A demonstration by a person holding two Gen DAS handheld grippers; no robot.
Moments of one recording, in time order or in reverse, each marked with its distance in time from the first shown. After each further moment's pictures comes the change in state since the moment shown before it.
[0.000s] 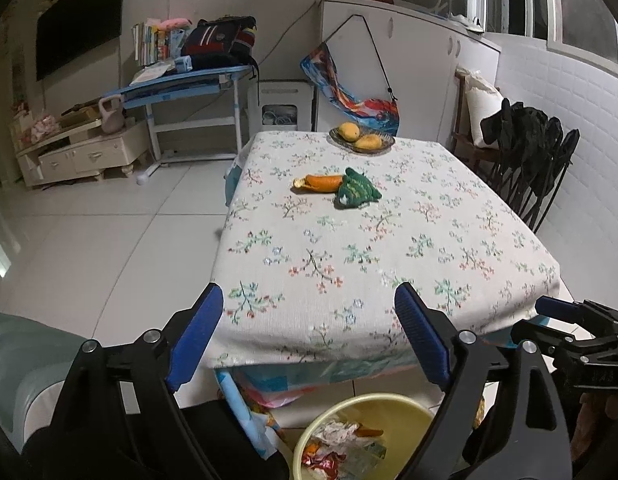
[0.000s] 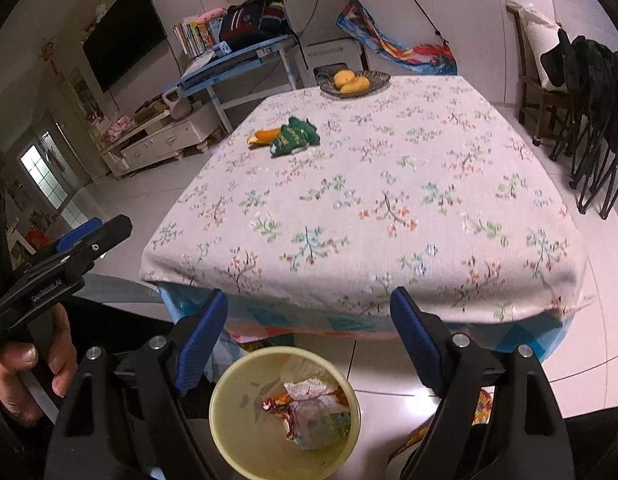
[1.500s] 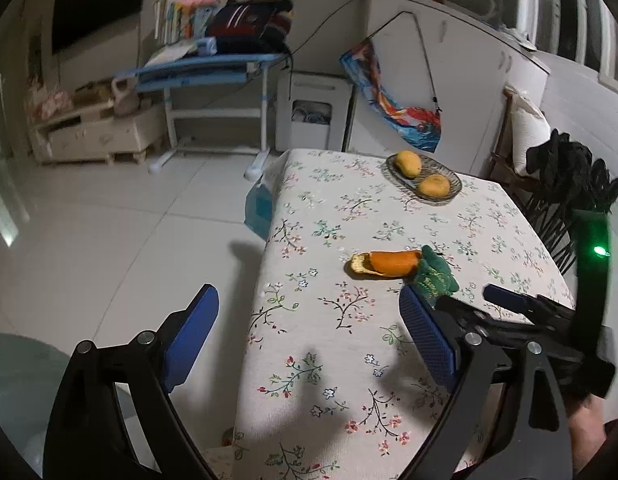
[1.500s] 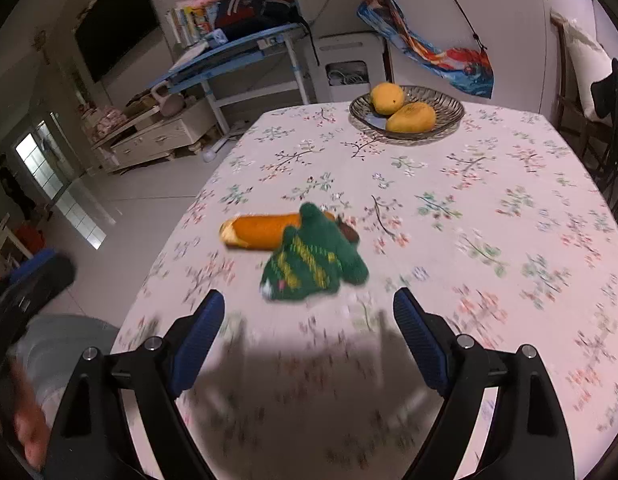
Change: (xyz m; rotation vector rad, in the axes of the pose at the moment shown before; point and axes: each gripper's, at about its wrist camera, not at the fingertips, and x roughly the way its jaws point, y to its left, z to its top) left arm 0.124 0.056 0.108 -0.117 0.057 0.055; right arm 0.169 0.029 0.144 -0.039 0.046 -0.008
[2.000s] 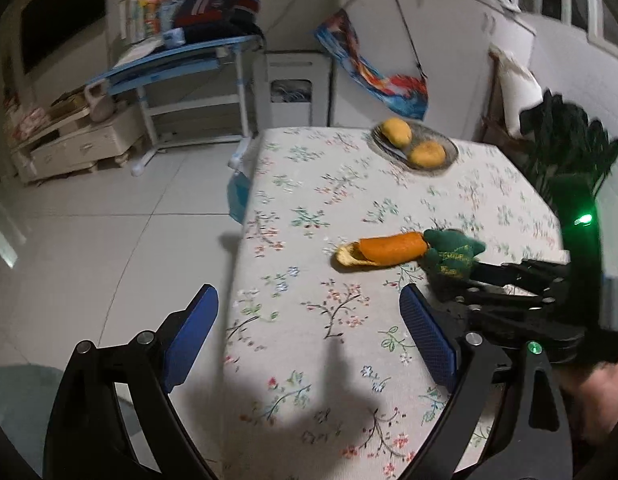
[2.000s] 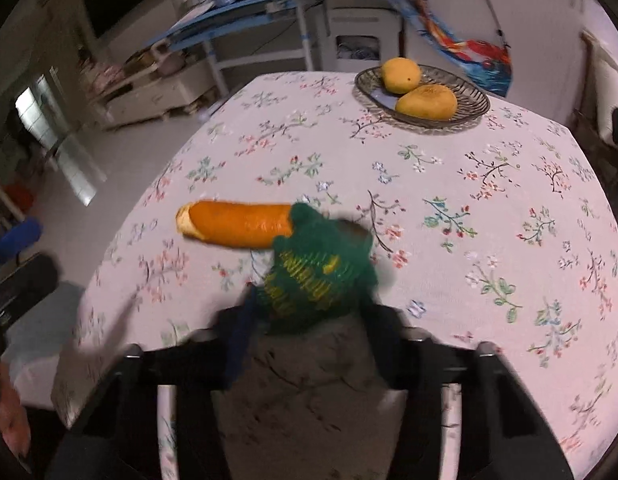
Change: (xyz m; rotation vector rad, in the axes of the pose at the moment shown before) left arm 0.046 -0.028 0.006 0.142 0.081 -0.017; right arm 0.025 -0.012 0.007 -0.140 0.127 -0.031
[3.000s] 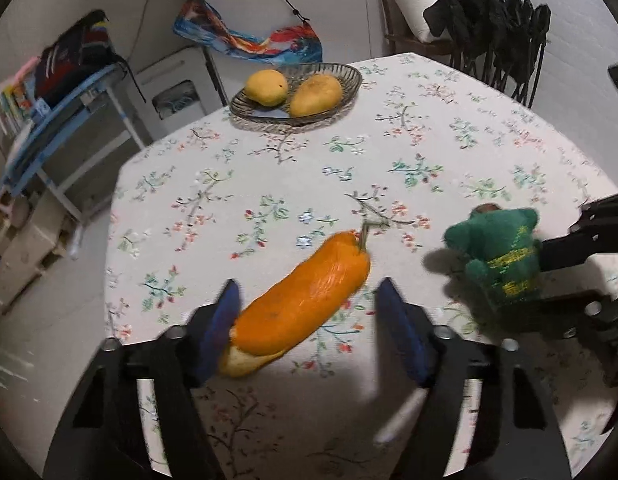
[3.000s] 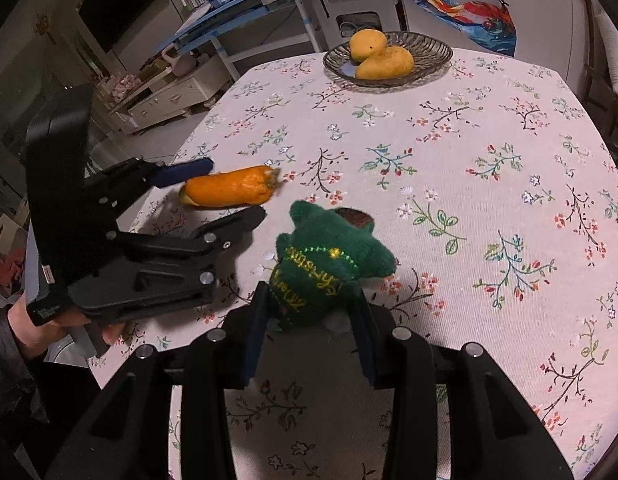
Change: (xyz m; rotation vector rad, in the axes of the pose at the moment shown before) left arm 0.101 -0.091 0.023 0.413 0.106 -0.159; right arm -0.028 -0.052 -0.026 0.097 0.062 0.163
